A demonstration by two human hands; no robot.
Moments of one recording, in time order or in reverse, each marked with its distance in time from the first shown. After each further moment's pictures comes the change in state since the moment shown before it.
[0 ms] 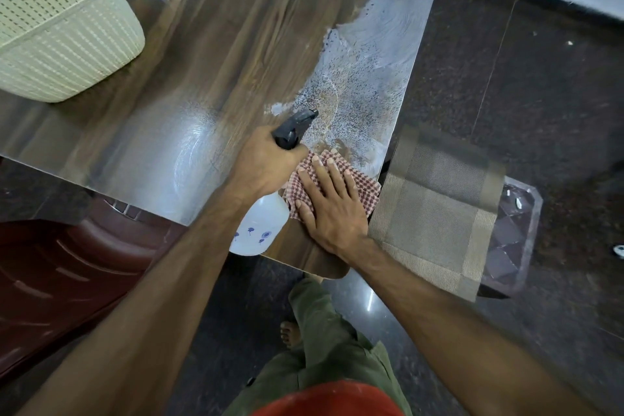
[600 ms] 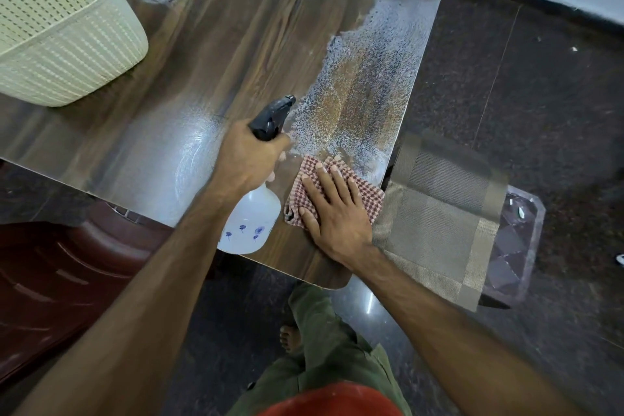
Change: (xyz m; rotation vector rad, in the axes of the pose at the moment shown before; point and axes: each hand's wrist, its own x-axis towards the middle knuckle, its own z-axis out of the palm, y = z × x) left_hand 0.013 0.001 -0.021 -0.103 0.084 -0.046; right_hand 0.001 0.010 0.001 0.019 0.039 -0.025
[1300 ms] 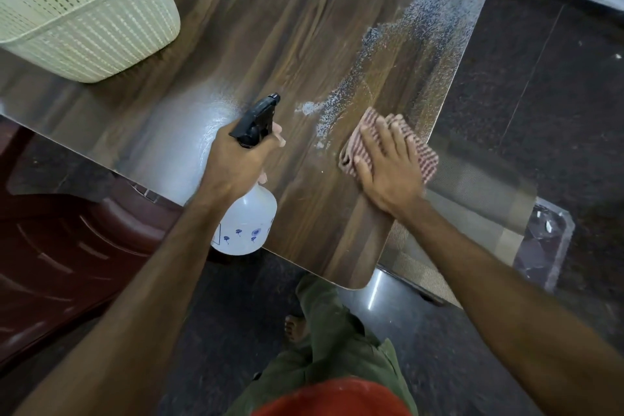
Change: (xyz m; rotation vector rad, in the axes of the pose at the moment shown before) left_hand -0.004 -0.041 -0.034 -0.193 0.085 -0.041; right_hand 0.064 0.057 -0.029 -0.050 -0.077 0.107
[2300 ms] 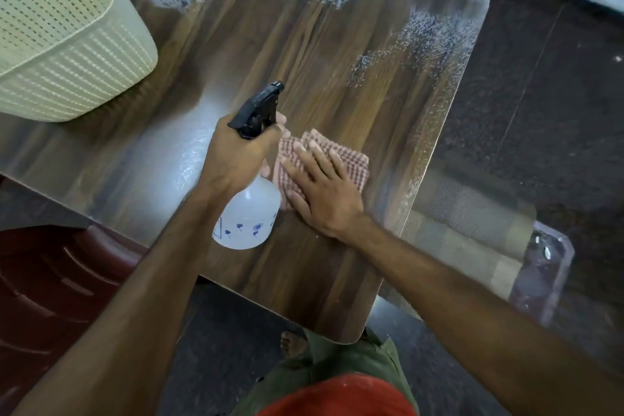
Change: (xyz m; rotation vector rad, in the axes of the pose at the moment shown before) left_hand 0.075 0.043 0.023 -0.047 -0.025 0.064; right_hand 0.055 -0.065 -0.001 -0.020 -0.072 -0.329
